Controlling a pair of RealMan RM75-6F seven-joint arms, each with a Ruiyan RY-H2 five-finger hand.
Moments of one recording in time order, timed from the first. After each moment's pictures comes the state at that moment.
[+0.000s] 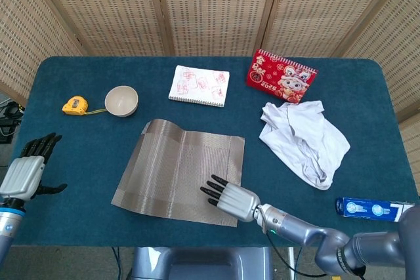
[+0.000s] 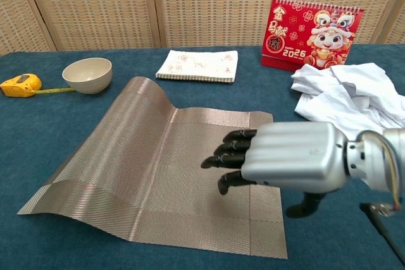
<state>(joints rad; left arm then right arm) -0.27 -1.00 -0.07 -1.85 1.24 1.20 0.12 0.90 -1.41 -0.13 -1.70 -1.52 0.82 -0.55</state>
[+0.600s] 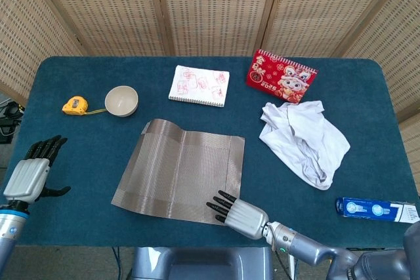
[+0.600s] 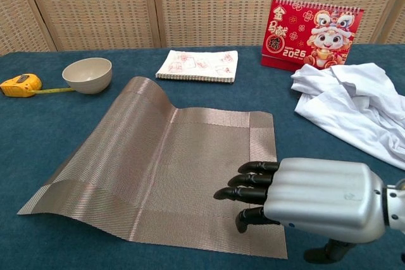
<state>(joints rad) -0.27 -1.01 -0.05 -1.87 1.26 1.21 0.15 0.77 -1.45 -0.20 -1.68 -1.64 0.91 -0.49</state>
